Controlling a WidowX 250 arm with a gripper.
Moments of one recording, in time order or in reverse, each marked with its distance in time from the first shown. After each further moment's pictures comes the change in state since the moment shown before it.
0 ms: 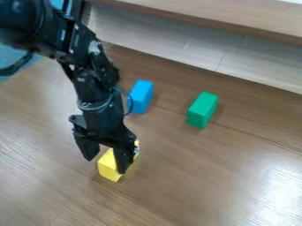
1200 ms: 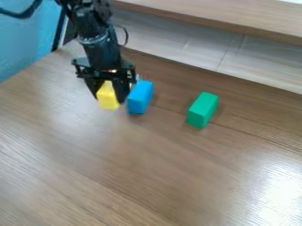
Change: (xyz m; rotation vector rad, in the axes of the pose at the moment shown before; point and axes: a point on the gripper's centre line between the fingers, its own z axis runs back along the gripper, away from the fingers) arm 0.089 0.051 0.035 -0.026 -0.121 0.171
